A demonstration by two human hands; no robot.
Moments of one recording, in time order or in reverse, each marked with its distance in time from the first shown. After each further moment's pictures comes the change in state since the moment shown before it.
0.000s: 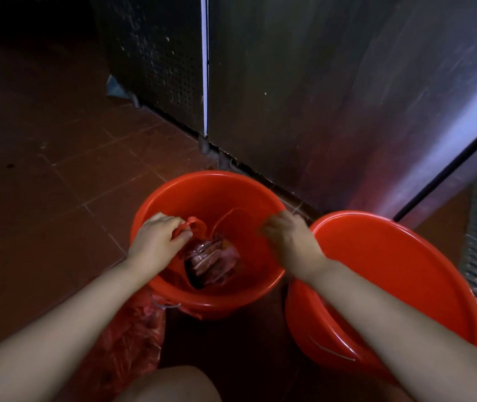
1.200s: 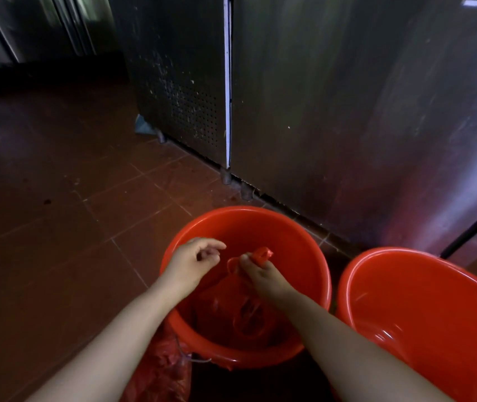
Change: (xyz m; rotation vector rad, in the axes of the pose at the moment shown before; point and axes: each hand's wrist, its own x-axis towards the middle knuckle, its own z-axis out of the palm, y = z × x) left_hand 0.035 -0.008 -0.007 -0.506 -0.043 -0.090; right_hand 0.073 -0.071 0.052 1.500 -0.172 0.742
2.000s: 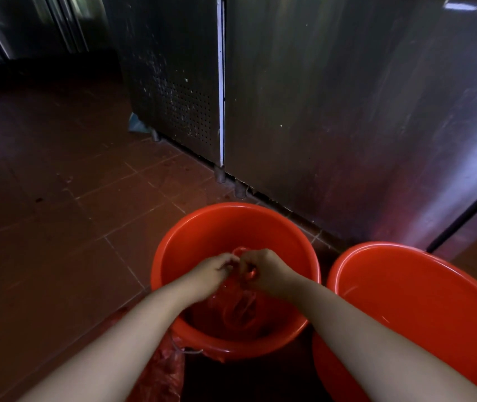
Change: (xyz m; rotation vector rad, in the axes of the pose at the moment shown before) left_hand -0.001 -0.004 0.042 0.005 -0.392 -0.185; right_hand -0.006 -0.015 -0.035 -0.805 -0.135 -0.426
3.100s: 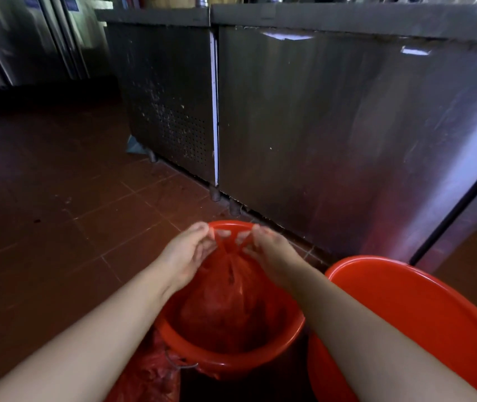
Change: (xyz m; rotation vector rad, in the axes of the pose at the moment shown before) left_hand -0.006 0.068 -0.042 -0.809 0.225 0.056; right_hand 0.017 -0.043 -0.042 0.854 0.357 0.395
